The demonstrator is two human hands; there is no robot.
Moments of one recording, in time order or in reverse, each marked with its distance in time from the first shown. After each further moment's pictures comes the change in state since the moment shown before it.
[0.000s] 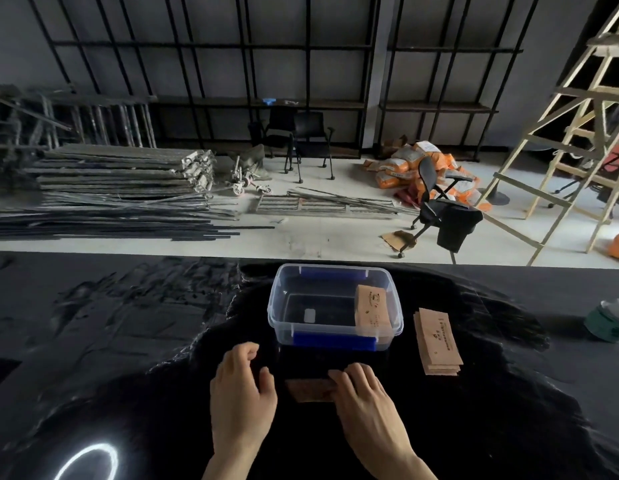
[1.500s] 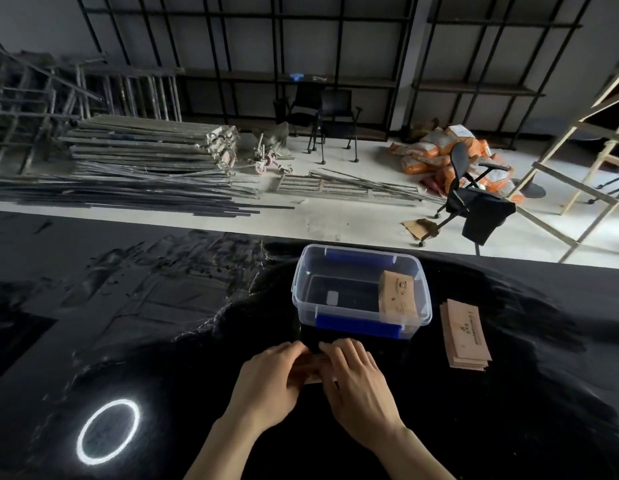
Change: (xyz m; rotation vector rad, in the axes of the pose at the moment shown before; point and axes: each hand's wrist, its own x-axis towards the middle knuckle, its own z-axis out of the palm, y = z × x) left_hand 0.010 -0.005 -0.020 0.184 -0.475 0.265; right_hand 0.030 -0.028 0.020 0.128 0.058 -0.049
